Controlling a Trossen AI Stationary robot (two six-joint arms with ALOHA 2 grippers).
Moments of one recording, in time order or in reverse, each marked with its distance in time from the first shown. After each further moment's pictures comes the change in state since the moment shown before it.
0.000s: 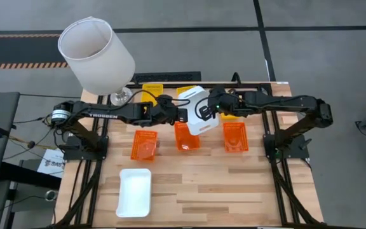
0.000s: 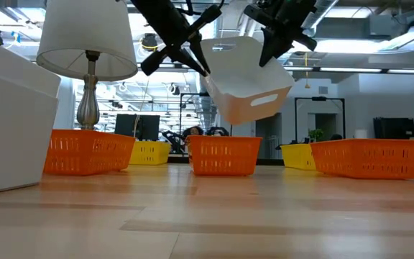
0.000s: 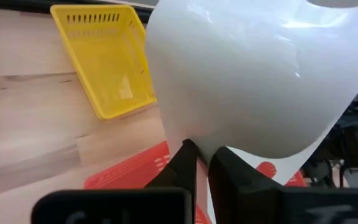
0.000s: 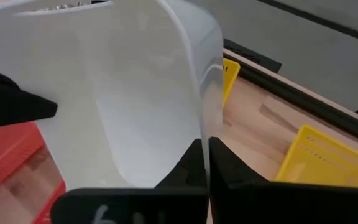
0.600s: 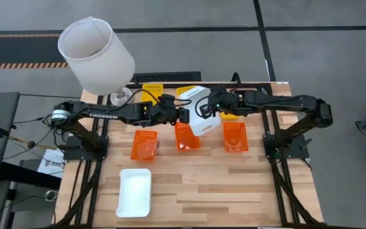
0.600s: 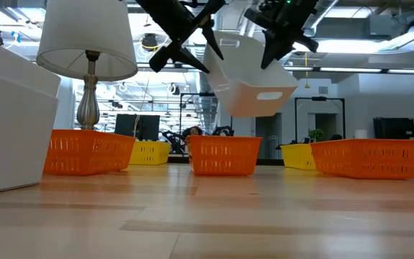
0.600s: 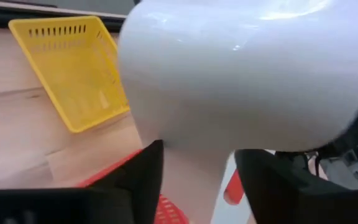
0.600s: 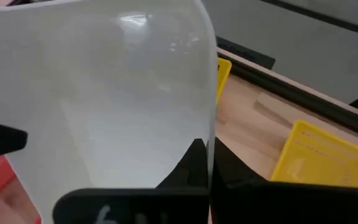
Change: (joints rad) left arm -0.006 0.000 0.002 0.091 0.033 0.076; right arm -0.024 -0.001 -0.007 -0.008 0.015 0.029
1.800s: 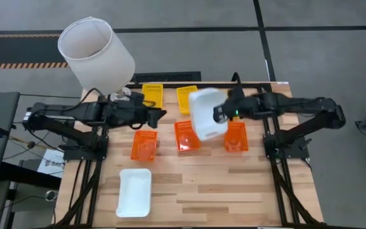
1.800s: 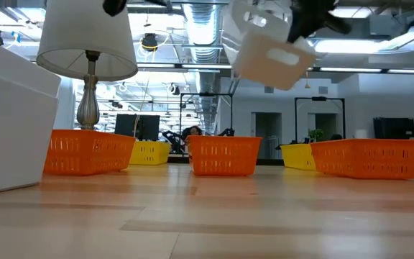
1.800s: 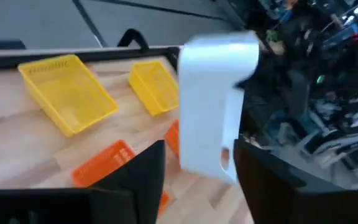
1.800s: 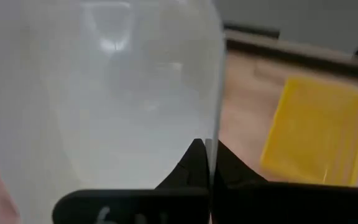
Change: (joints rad) left arm -0.137 -0.411 -0.034 -0.217 -0.060 0.081; right arm 0.087 -0.180 -0.019 -0.170 0.013 0.257
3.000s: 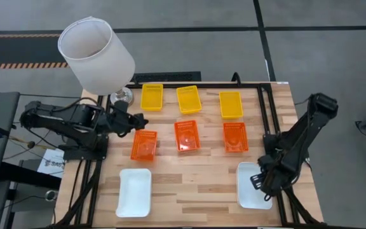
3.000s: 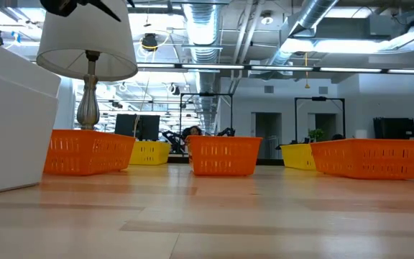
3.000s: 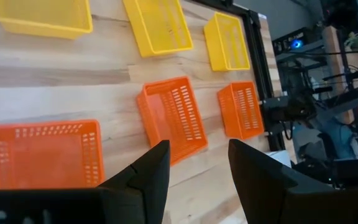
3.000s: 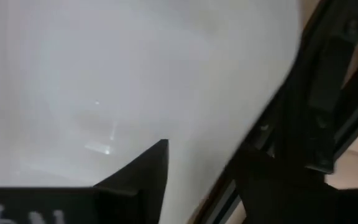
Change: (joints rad) left arm -0.131 -0.096 0.001 -0.454 -0.038 -0.565; right arm 1.019 -0.018 -0.584 -0.002 -0.676 1.272
